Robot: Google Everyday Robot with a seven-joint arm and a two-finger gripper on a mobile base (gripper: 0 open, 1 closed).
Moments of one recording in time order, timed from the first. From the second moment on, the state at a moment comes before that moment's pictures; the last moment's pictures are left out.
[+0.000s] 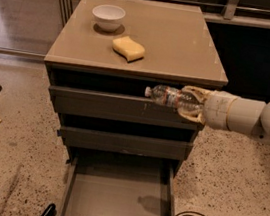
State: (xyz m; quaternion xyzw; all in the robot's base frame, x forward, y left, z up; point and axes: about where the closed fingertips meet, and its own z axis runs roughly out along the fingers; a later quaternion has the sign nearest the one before) arm 0.592 -0.161 0.801 -0.68 0.52 -0.09 0.51
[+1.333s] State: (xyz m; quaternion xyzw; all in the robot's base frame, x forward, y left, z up) arm 0.643 -0.137 0.881 -0.63 0.53 -0.15 0.54
